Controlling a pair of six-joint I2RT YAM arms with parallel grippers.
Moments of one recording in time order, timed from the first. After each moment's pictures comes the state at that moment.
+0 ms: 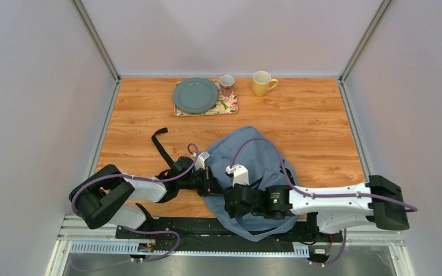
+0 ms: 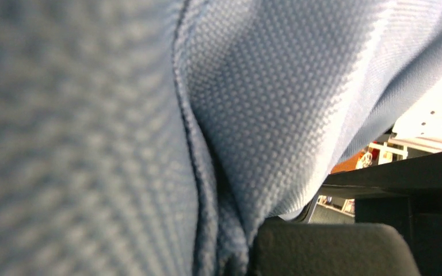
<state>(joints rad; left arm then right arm) -0.79 1.40 0.24 0.61 0.52 -1.10 1.44 1.28 0.76 -0.43 0.32 0.86</state>
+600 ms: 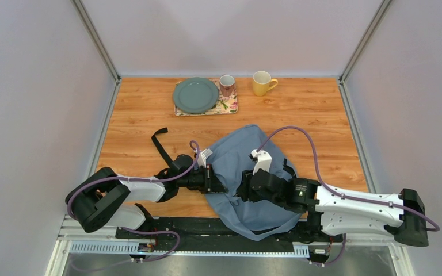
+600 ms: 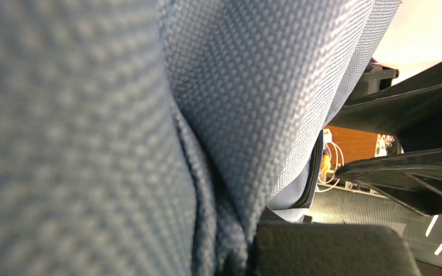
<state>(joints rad) -0.79 1.36 0.27 0.63 0.57 -0.97 1.29 0.94 0.69 -0.50 0.39 0.90</state>
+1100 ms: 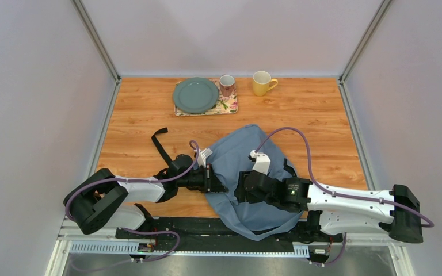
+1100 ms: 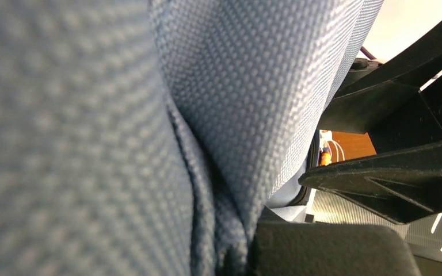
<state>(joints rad) -0.79 1.34 0.27 0.63 0.57 -0.96 1.29 1.04 0.70 -0.52 0.37 0.99</state>
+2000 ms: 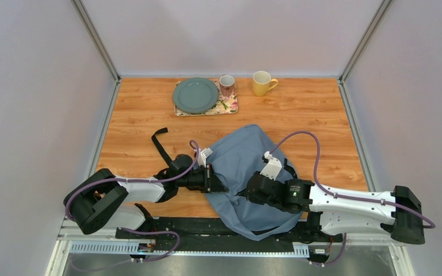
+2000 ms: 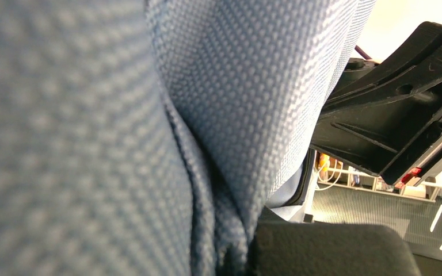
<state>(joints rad) -0.79 1.33 0.27 0.63 0.58 -0.96 1.29 1.03 0.67 -0.59 0.43 1.35</state>
